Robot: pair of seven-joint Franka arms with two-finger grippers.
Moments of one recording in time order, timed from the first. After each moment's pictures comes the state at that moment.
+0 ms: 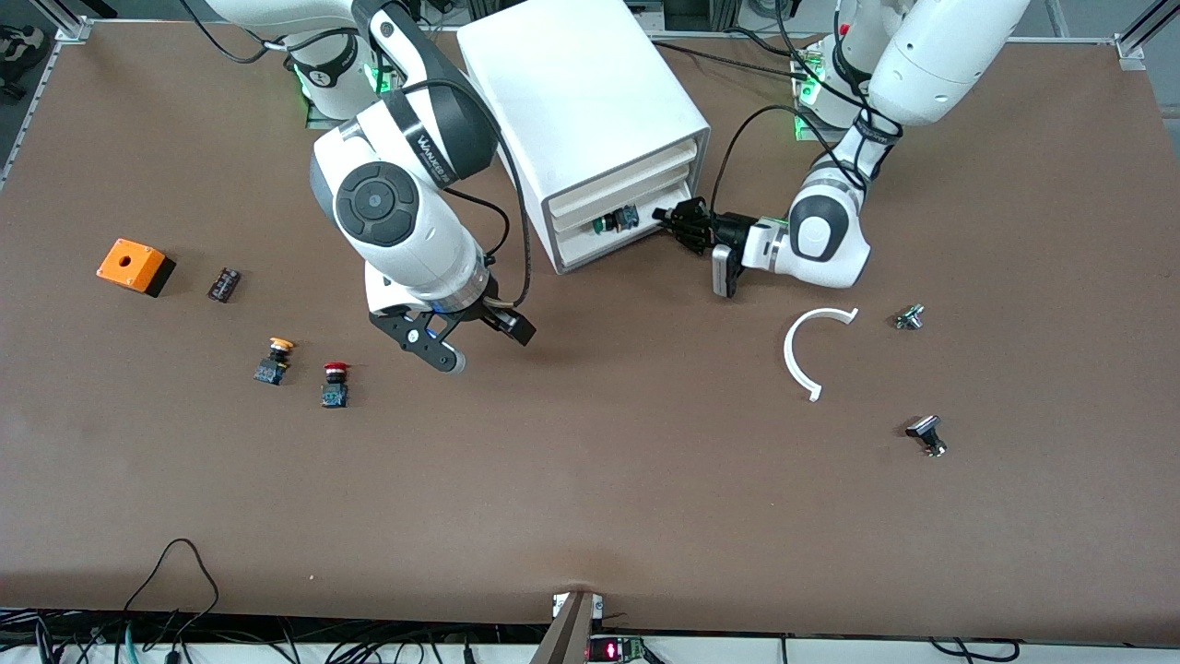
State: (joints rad) left arm -0.16 0.54 -0.20 -2.25 -1.40 1.91 1.31; right arm 0.46 0.57 0.14 -1.25 0.04 1.84 1.18
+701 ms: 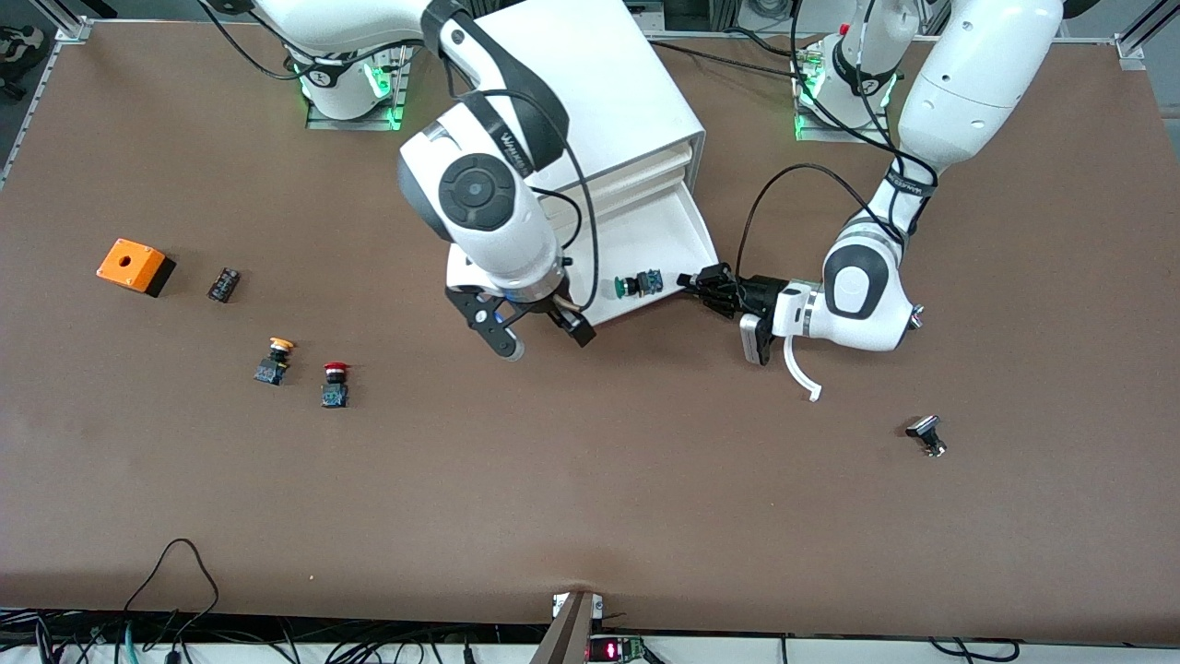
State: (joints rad) left arm -0.12 0.64 -0.13 -1.95 -1.20 1.89 1.08; right arm 0.59 0.70 0.13 -1.13 0.03 1.90 1.54
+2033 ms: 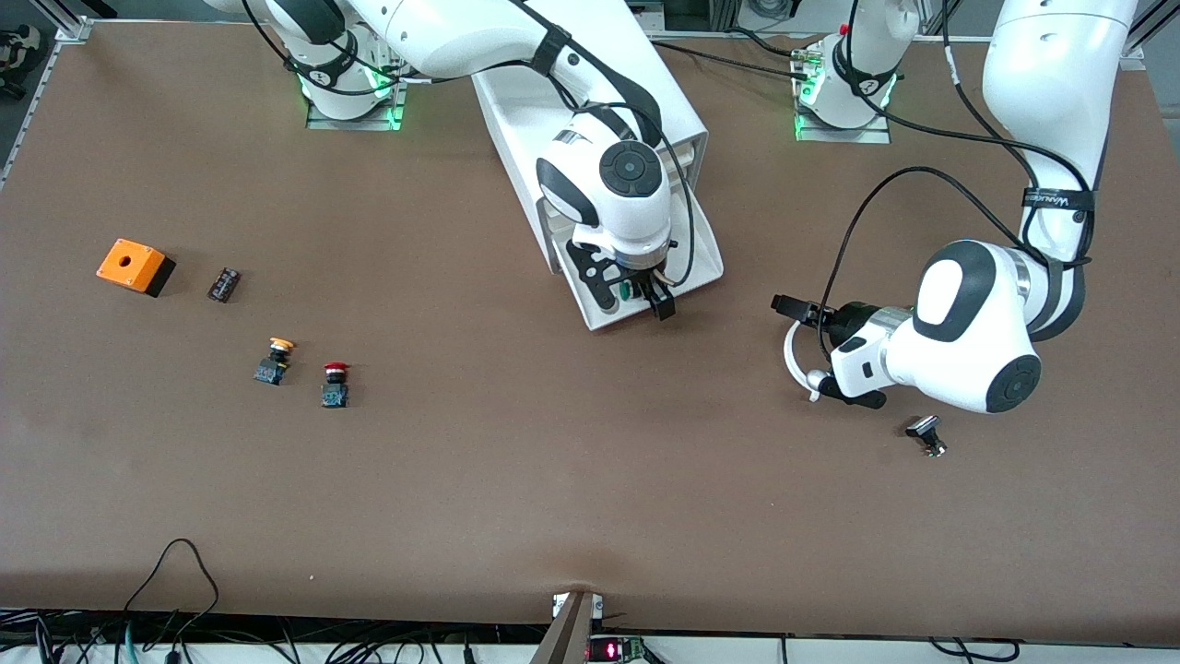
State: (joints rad) left arm -0.04 0.58 -0.15 -1.48 -0.31 1.57 0.03; right arm 0.80 0.89 0.12 -1.12 -0.04 2.10 1.97
